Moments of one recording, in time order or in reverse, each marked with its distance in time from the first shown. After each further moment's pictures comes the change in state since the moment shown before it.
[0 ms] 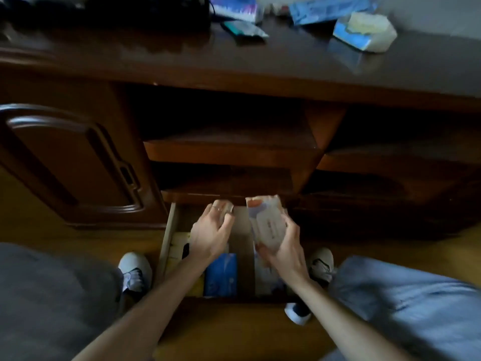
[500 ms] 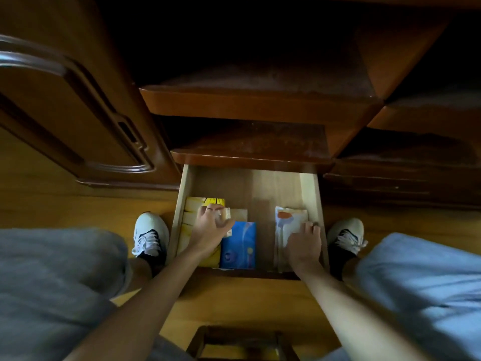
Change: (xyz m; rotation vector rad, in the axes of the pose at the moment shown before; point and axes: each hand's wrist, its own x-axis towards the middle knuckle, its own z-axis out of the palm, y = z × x) left_hand -0.013 -0.113 0.029 0.029 -0.246 -0.334; right_hand 0.008 0.096 0.091 -1.332 -0.525 0.102
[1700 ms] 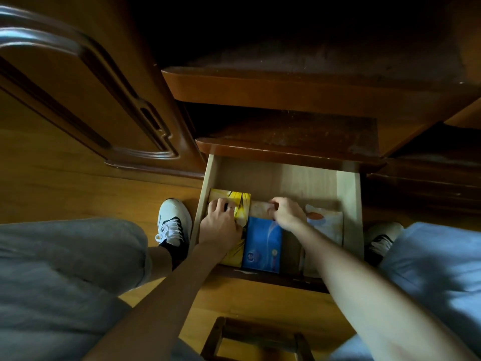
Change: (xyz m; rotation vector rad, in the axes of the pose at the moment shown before) left_hand 0.022 -0.027 -0.008 0.728 -0.042 0.074; right_hand 0.091 -0.076 -0.057 0.925 -0.202 -0.194
